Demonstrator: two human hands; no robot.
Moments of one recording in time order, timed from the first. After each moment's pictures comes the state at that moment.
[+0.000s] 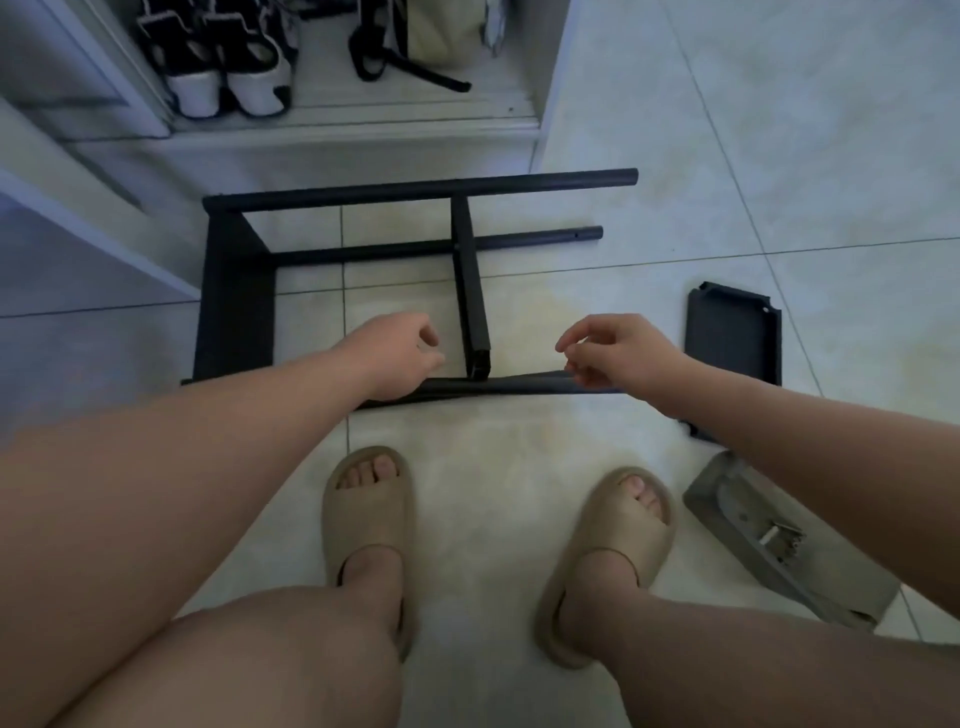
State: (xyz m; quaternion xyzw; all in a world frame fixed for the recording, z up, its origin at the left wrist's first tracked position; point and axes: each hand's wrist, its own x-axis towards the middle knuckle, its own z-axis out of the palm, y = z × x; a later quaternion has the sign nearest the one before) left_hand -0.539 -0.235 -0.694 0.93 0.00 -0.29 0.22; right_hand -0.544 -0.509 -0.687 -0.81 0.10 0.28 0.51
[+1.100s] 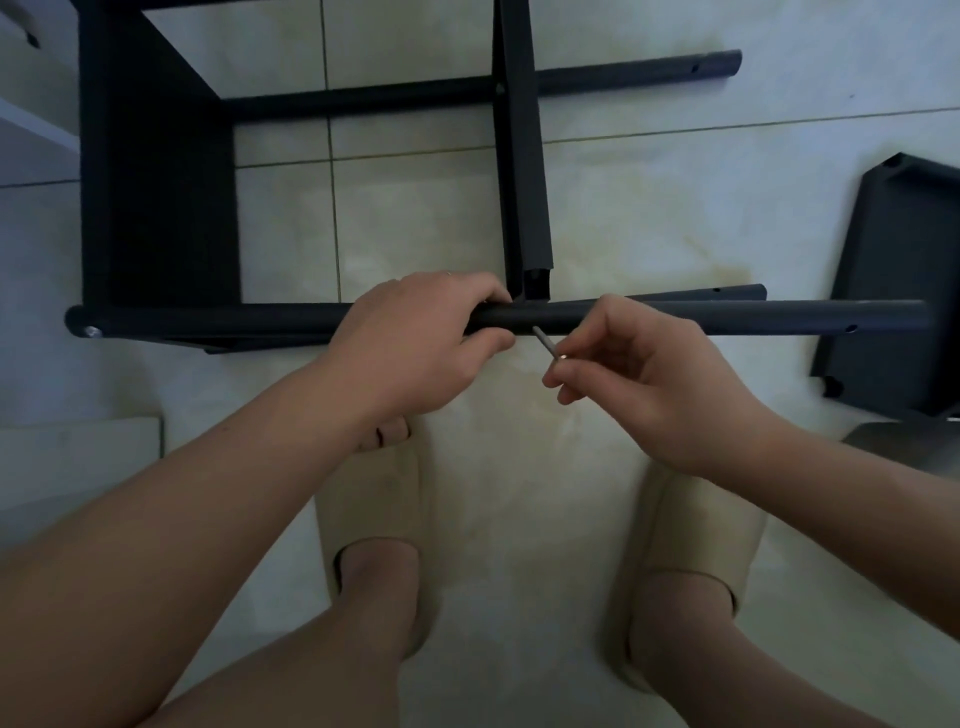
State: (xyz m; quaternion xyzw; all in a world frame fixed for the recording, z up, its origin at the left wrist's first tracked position) left_hand -0.546 -0.241 -0.788 0.94 -0.11 -0.23 0.23; right_hand -0.572 -0.461 -0.778 -0.80 -0.04 0.27 0.54
